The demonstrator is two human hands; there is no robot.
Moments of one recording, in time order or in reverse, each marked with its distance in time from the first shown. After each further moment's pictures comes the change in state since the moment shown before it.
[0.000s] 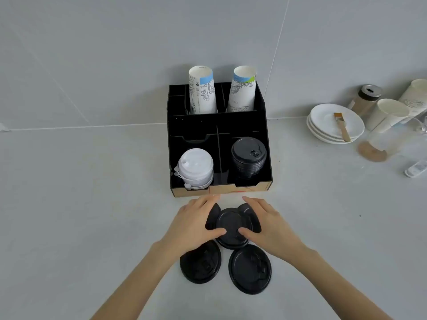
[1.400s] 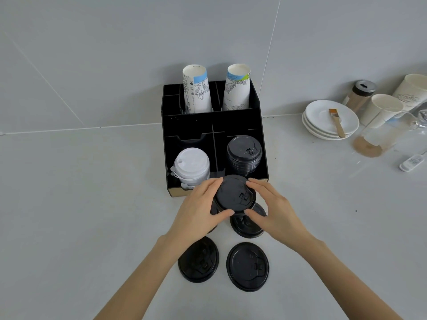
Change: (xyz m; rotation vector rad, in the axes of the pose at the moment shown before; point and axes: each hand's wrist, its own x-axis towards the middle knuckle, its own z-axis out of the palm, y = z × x) left_hand 0.012 0.022 -0.009 -0.138 0.247 0.120; right_hand 0.005 -0.001 -0.022 0.175 0.212 -0.102
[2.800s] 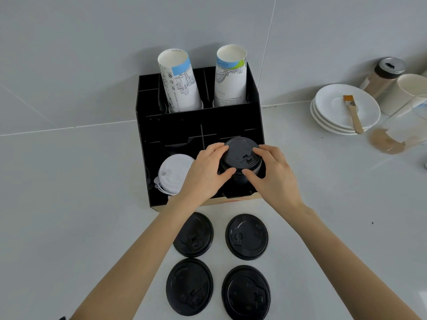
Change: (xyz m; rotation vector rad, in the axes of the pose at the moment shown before) left_hand 0.125 -0.003 0.001 0.014 -0.014 -0.070; right_hand 0.099 0.026 -0.017 -0.136 0.222 0.159
